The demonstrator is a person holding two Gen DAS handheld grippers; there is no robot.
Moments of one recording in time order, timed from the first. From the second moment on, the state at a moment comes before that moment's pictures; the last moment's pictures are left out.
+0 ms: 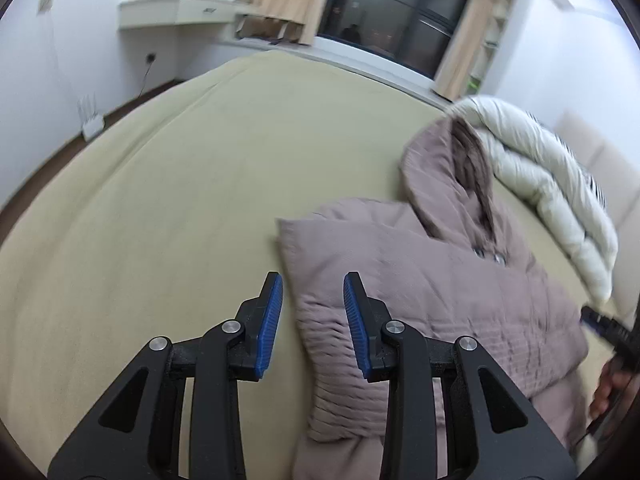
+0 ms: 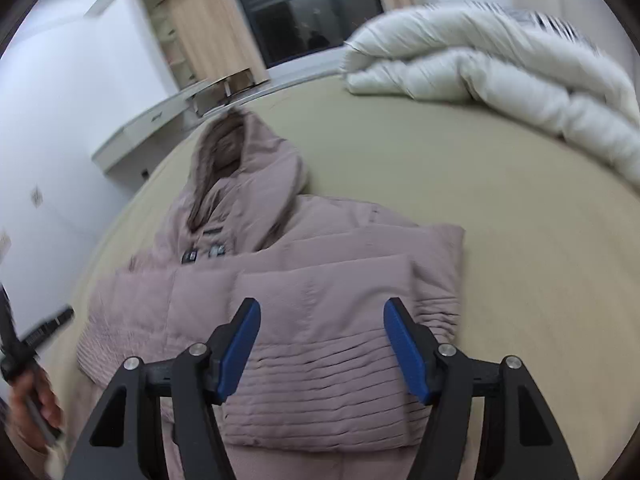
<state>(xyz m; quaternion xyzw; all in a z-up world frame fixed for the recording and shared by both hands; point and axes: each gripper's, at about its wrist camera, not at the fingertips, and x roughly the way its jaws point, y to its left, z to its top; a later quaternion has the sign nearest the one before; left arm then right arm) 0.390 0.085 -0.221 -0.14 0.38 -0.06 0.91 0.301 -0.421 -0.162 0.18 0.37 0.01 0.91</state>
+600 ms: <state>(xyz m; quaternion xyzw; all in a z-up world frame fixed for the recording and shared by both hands) 0.410 0.049 -0.226 -0.08 0.40 -0.07 0.91 0.318 -0.450 -0.192 0.24 0.41 0.02 0.88</state>
